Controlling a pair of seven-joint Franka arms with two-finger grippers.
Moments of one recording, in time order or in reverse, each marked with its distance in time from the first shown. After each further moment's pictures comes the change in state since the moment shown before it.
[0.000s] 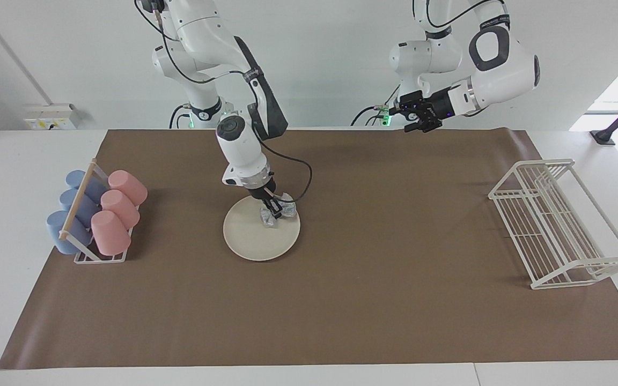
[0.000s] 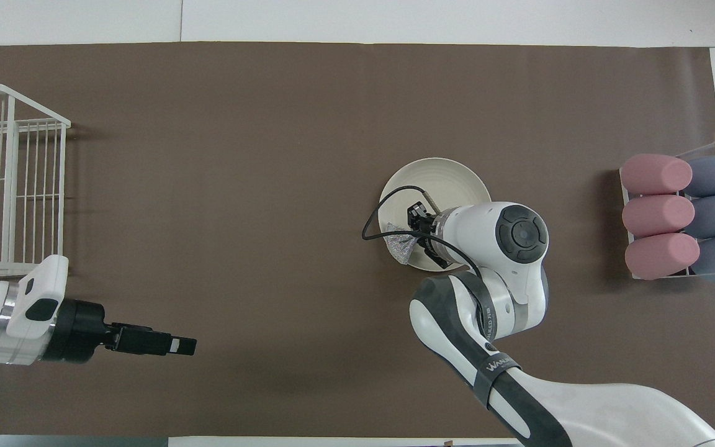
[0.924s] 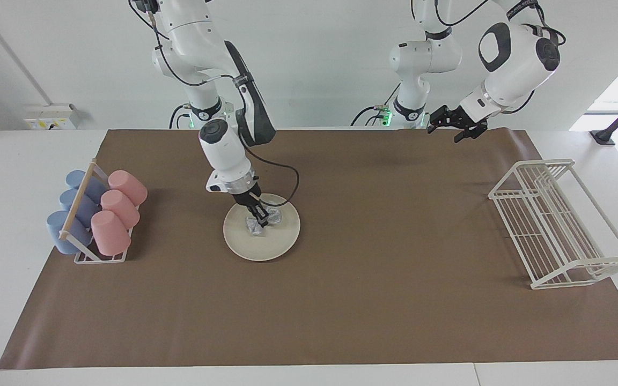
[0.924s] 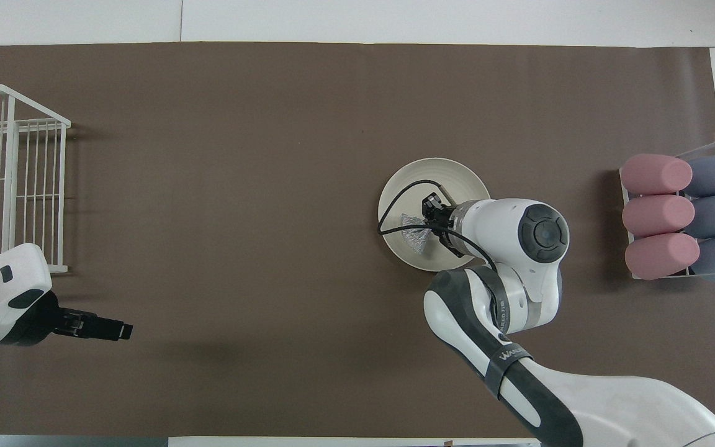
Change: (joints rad) left arm 0.014 0.036 0.001 0.071 0.476 0.099 -0.060; right arm -0.011 0.004 0.003 -0.024 0.001 0.088 -0.039
